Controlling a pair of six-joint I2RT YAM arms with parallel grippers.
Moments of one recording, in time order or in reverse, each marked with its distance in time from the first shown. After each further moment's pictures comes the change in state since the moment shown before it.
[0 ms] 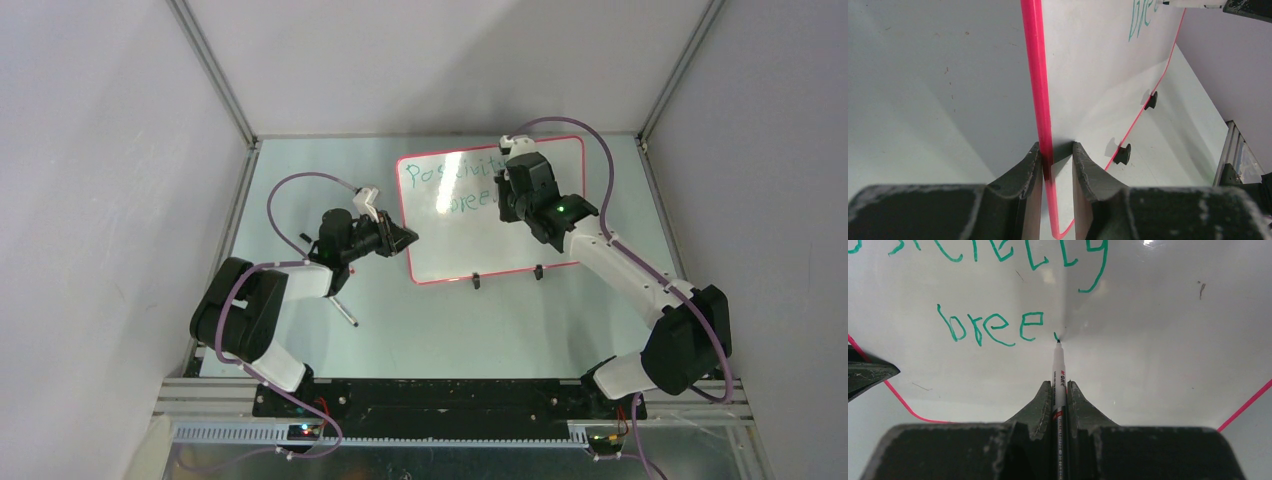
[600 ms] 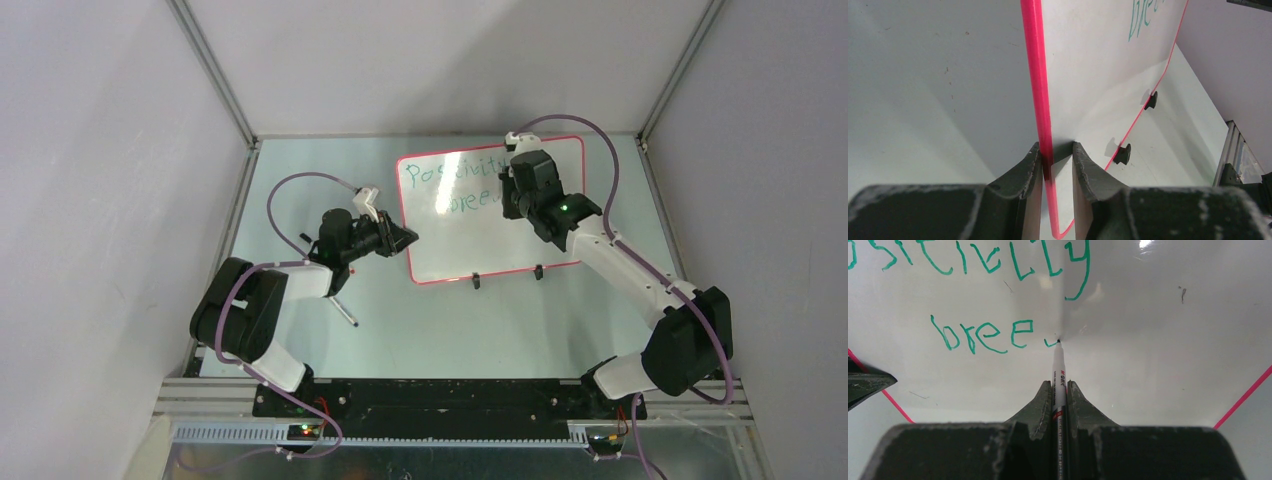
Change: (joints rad) left arm 0.000 -0.001 0.000 -0.001 0.000 0.000; right arm -0.019 -0.007 0.000 0.013 0.007 0.007
